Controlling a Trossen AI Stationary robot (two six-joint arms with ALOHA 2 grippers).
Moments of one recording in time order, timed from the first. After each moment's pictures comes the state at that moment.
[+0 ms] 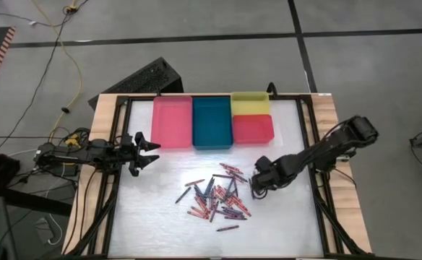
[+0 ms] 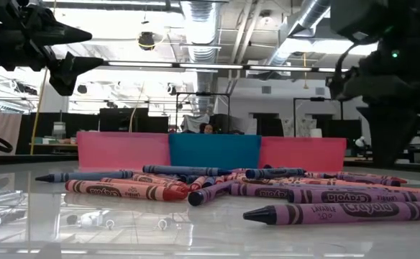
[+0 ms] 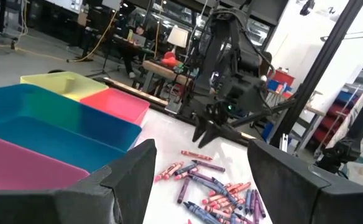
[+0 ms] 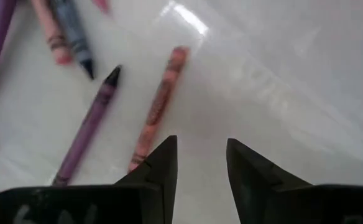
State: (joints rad) left arm -0.09 0.00 0.01 0.17 -0.20 -0.36; right arm 0.38 1.46 0.80 -0.76 0.19 1.26
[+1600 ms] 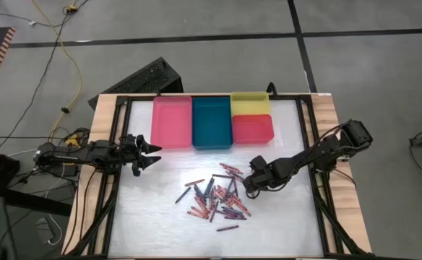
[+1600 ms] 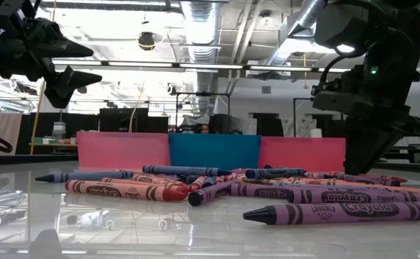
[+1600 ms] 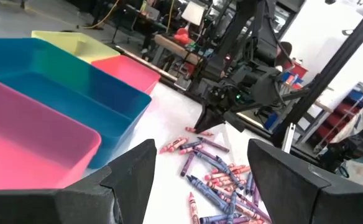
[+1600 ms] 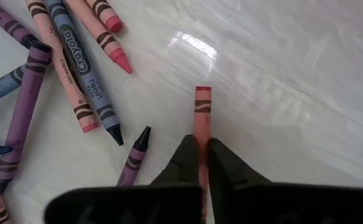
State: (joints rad) left arm -0.09 0.01 0.01 0.06 -0.21 -0.48; right arm 0.32 1.62 0.80 -0.58 0.26 1.34
